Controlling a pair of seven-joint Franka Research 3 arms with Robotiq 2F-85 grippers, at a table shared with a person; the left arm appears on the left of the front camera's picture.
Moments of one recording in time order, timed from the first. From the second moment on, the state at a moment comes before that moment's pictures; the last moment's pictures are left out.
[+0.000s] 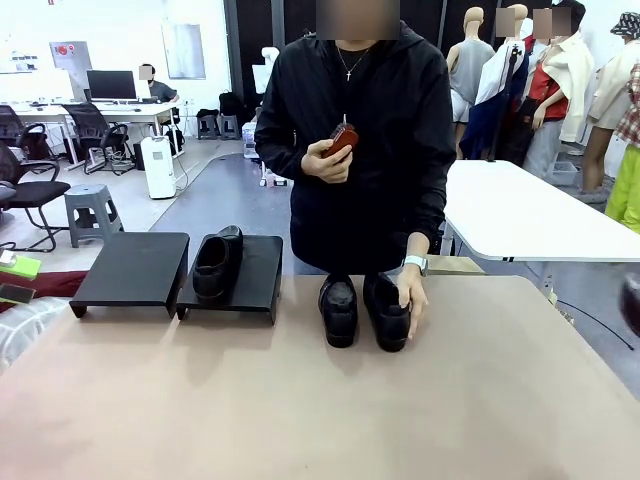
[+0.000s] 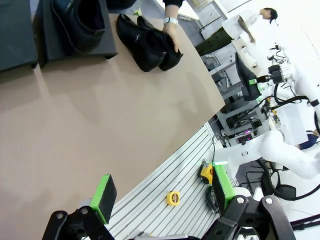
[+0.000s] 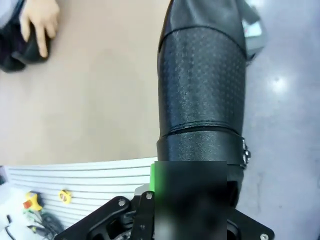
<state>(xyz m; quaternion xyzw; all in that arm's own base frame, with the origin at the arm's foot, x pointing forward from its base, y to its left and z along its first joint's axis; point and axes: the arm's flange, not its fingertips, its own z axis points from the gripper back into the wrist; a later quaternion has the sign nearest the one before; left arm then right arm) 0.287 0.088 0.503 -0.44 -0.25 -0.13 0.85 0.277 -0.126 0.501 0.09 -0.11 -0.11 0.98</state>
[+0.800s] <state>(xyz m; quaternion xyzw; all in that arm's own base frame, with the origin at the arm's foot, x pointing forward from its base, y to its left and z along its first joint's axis) 0.287 0.088 0.503 -0.44 -0.25 -0.13 0.85 0.293 0.147 0.511 0.13 -0.13 0.07 0.98</state>
